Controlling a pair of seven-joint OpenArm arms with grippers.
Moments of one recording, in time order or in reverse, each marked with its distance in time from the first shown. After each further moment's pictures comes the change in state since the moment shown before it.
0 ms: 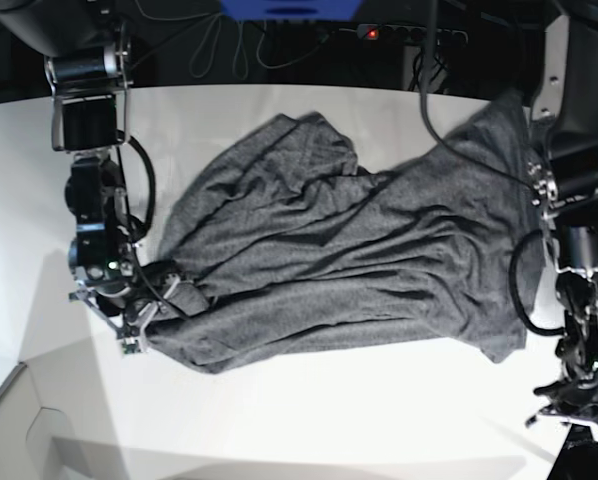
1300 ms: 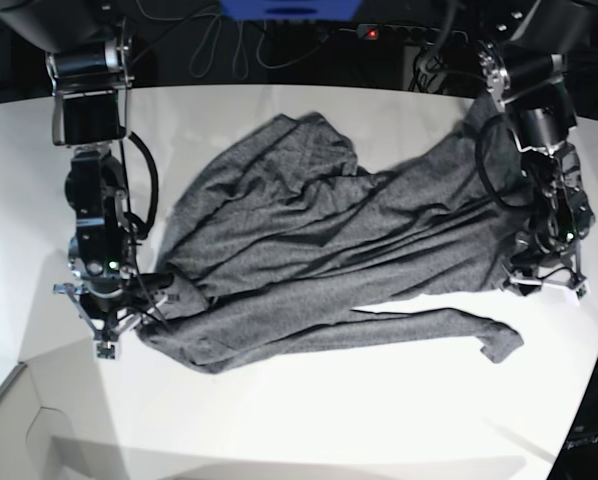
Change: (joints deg) left arm 26.5 6.5 -13.6 14.3 0.0 0.0 12.6; right arm -1.2 -0.2 0.3 2.1 0.5 -15.1 5.1
